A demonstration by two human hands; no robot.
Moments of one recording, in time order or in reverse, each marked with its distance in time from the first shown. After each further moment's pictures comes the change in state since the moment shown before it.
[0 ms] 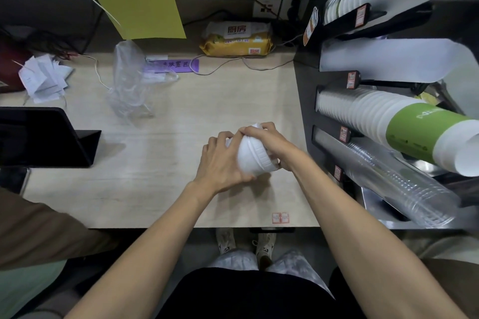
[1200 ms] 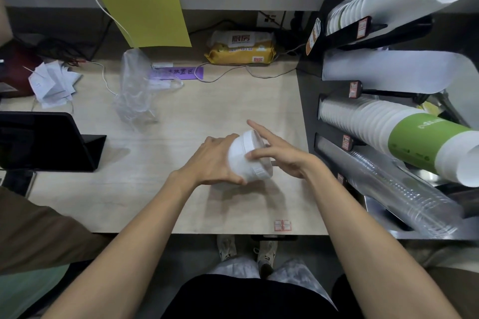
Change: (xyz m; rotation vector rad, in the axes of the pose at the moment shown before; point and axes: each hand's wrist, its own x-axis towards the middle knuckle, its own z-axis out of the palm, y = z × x) left_hand 0.017 -0.023 -0.041 -0.070 -0.201 0.126; right_hand -0.005 0.006 -0.019 -0.018 -0.295 -0.305
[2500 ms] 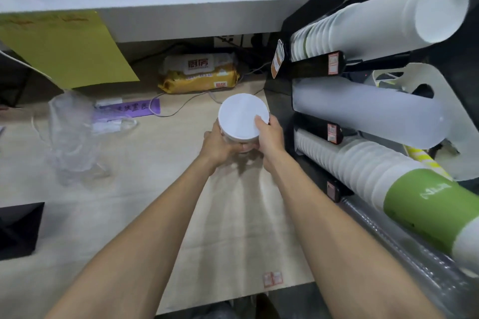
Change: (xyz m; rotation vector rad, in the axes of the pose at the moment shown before) left_hand 0.191 0.026 -0.008 -0.774 0.103 -0.329; right_hand 0.112 -0.039 -0.083 0.514 0.836 -0.024
